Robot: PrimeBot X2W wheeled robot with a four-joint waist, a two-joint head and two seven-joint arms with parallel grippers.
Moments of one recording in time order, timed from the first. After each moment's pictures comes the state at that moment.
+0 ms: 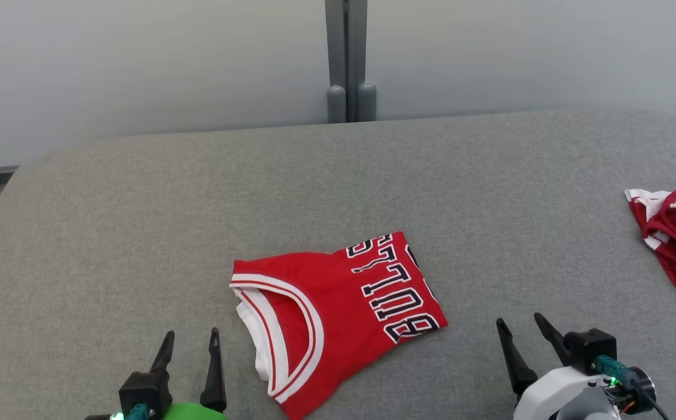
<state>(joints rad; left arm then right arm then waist) 0.02 0.05 -0.14 0.37 -0.19 -0.03 -0.26 -0.11 -0.05 0.05 0.53 0.16 0.13 -0.26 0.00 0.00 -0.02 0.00</state>
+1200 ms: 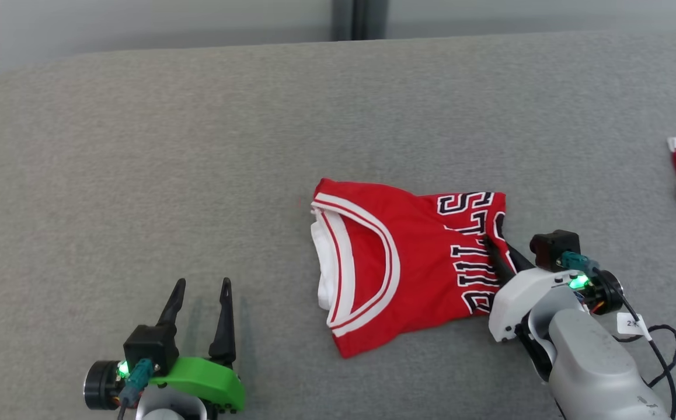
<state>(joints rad) -0.10 0.05 -0.17 0.36 -0.21 -0.05 -0.26 -0.56 -0.04 0.12 0.99 0.15 0.14 -0.27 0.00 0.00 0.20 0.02</state>
